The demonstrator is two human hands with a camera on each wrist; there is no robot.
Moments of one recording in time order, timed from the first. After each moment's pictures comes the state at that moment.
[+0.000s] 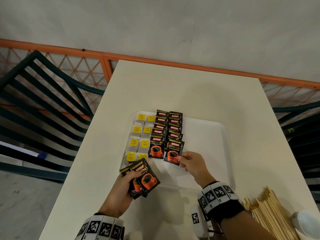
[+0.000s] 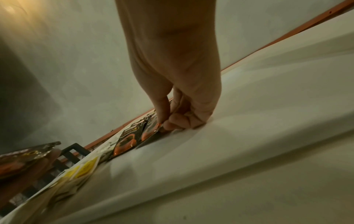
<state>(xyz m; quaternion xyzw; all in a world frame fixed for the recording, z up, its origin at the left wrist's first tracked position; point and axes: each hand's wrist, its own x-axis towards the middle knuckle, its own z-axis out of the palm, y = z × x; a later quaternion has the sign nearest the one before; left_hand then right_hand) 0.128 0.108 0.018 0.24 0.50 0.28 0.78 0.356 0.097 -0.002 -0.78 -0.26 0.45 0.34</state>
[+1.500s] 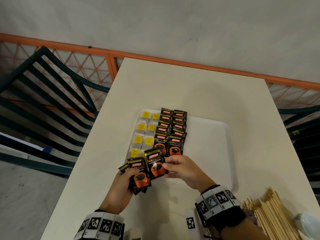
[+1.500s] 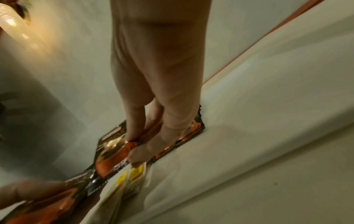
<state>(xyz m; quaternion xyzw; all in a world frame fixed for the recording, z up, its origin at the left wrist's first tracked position) 0.118 0.107 0.017 0.24 0.48 0.33 0.78 0.318 0.090 0.029 -0.61 -0.30 0.65 0.34</state>
